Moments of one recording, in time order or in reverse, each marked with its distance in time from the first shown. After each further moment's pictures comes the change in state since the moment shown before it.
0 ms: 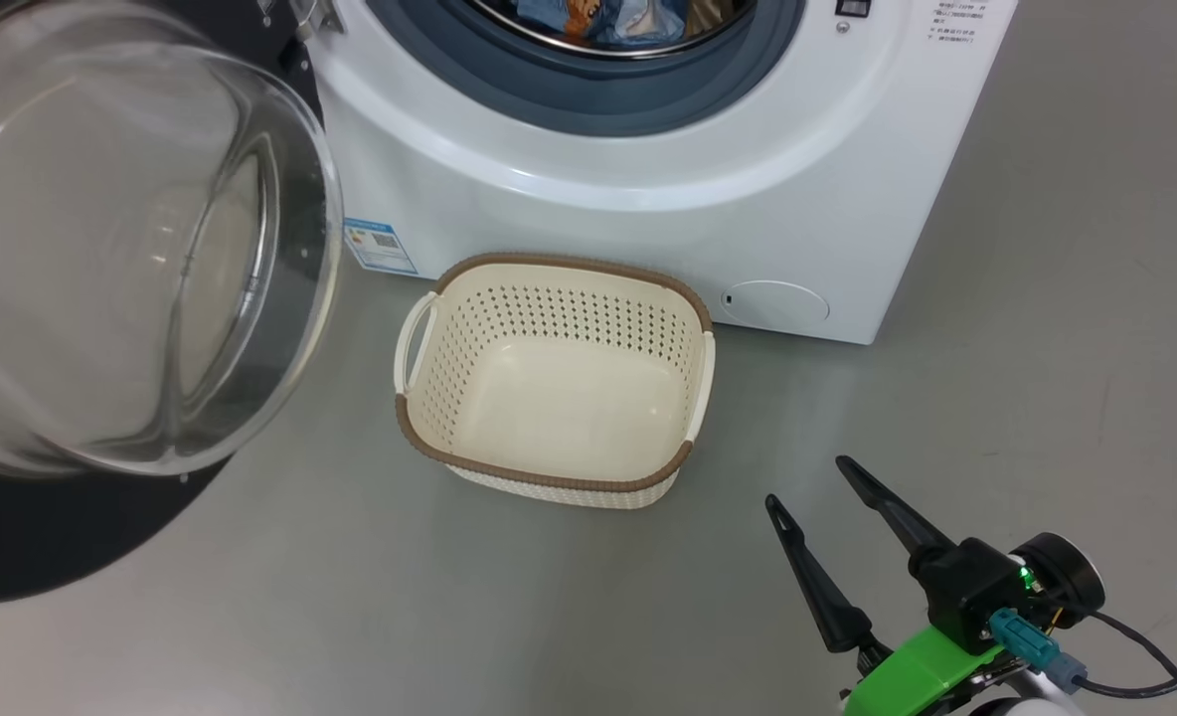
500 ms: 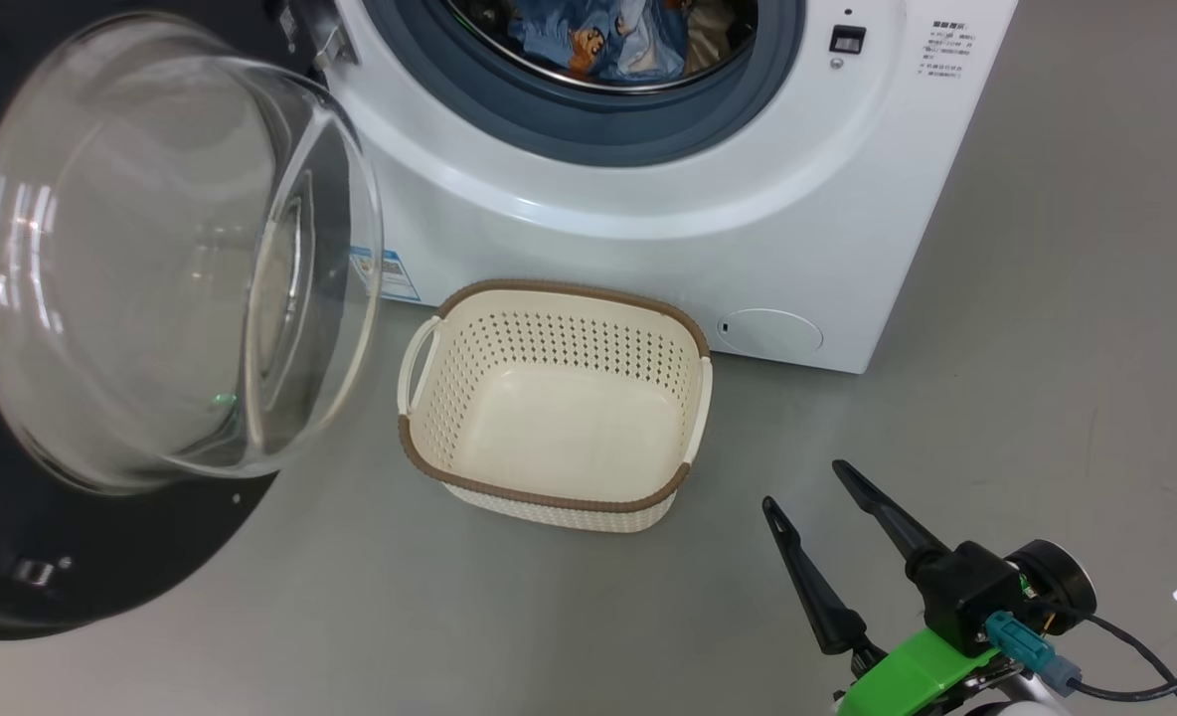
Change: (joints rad) left arm 0.129 -0.076 -0.067 -0.213 -0.063 0.000 0.164; right arm 0.000 0.024 -0.007 0.026 0.000 0.000 -0.018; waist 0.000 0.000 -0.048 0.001
